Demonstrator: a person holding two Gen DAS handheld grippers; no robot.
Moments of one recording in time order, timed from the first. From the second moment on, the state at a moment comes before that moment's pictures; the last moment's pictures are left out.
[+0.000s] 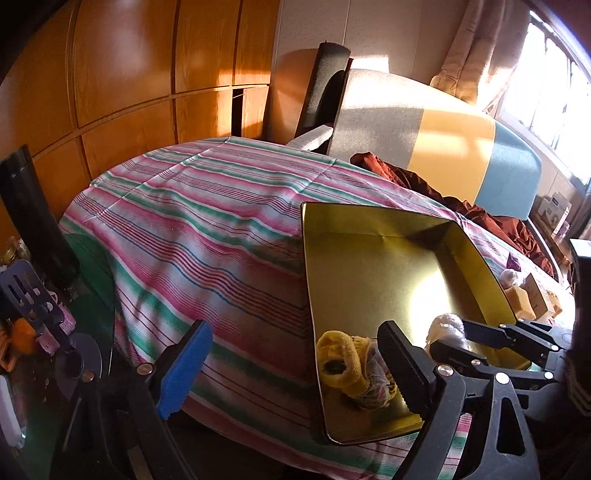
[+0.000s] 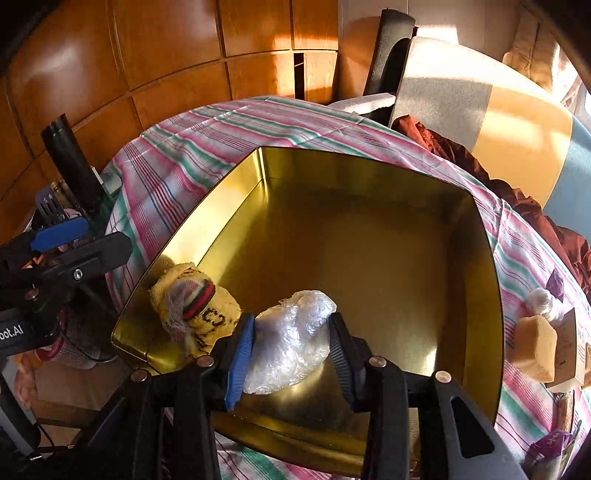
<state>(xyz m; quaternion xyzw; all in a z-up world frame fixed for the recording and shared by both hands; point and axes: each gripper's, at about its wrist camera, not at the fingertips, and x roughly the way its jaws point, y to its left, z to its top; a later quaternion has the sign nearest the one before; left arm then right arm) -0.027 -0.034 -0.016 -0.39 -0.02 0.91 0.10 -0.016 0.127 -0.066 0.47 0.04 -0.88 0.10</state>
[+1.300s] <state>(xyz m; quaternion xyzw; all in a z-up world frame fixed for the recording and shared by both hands) -0.018 -0.018 0.003 -0.38 0.01 0.92 0.09 0.027 0.140 -0.012 0.38 0.08 -0.92 0.00</state>
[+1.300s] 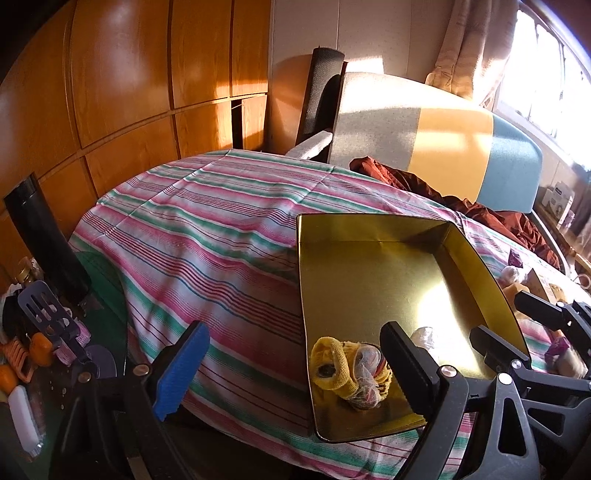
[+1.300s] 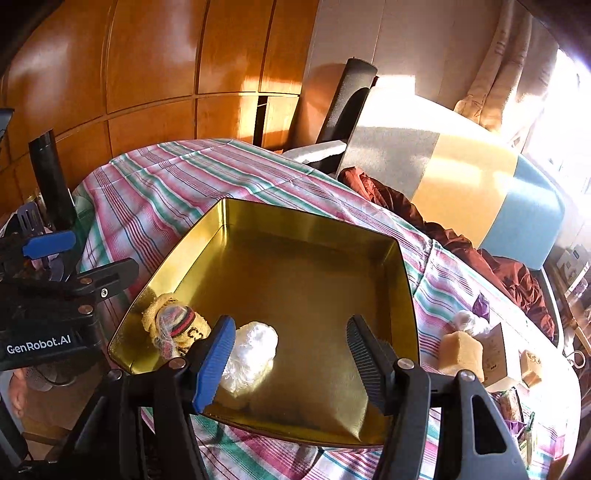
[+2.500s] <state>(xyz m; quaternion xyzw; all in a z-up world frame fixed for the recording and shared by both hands) -0.002 0.256 0.017 -0.37 0.17 0.84 0.36 0.068 0.520 -0.037 0.41 -0.15 -0.85 -0.31</state>
